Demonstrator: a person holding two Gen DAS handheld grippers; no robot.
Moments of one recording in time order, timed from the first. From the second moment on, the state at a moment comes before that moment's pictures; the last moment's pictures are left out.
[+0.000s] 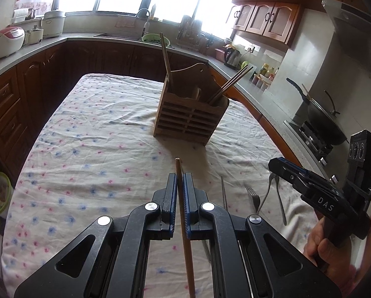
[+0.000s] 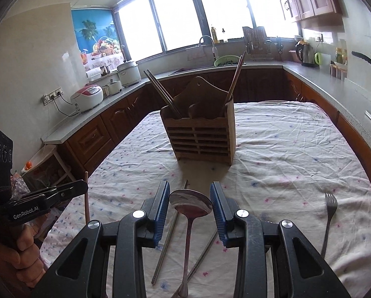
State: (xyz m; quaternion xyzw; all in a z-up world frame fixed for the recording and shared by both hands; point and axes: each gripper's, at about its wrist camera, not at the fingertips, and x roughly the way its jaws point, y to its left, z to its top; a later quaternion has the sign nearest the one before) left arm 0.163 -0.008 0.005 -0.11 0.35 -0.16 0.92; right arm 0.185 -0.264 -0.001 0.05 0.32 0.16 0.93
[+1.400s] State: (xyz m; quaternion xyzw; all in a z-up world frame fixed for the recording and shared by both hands) left arm 0.205 -0.002 0.100 -0.10 0.23 -0.16 0.95; right arm 0.225 -0.258 0.082 0.03 0.23 0.18 0.96
